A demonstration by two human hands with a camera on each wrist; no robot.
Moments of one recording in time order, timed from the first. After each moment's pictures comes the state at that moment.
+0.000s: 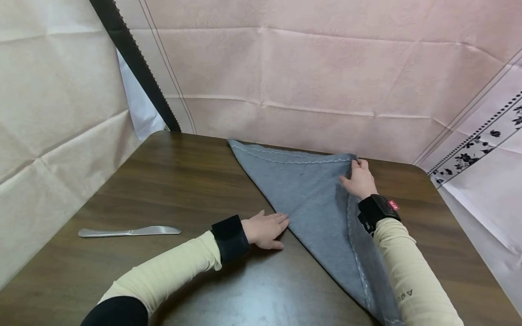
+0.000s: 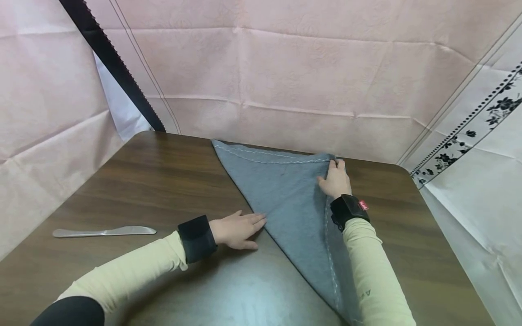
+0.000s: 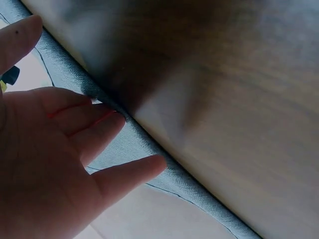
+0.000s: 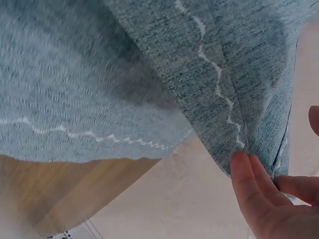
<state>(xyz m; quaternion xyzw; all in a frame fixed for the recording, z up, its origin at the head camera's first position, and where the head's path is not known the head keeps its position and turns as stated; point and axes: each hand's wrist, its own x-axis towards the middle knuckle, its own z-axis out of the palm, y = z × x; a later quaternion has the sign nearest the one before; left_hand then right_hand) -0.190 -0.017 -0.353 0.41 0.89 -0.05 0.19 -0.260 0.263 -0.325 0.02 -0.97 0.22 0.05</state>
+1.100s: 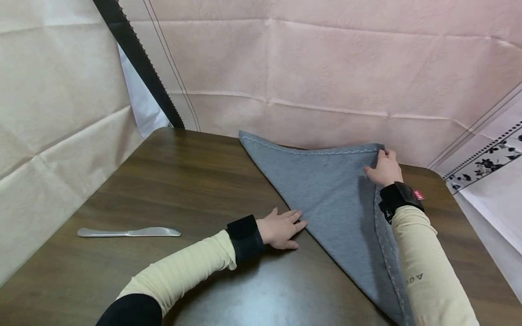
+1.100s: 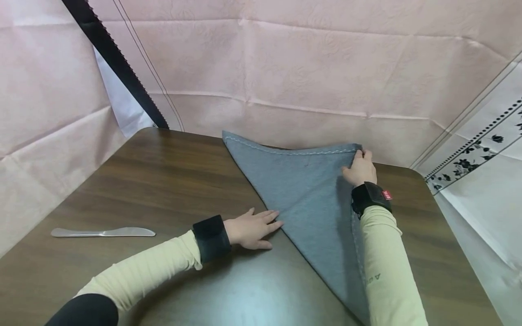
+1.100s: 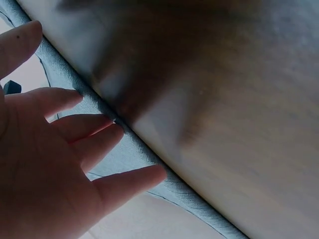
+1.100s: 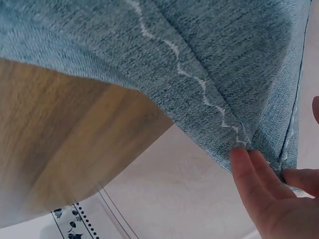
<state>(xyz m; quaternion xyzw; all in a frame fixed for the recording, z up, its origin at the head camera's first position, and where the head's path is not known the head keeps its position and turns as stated) -0.207 0.009 -0.358 0.41 0.89 -0.07 0.18 -0.299 0.302 -0.309 -0.02 -0.98 0.20 0.04</state>
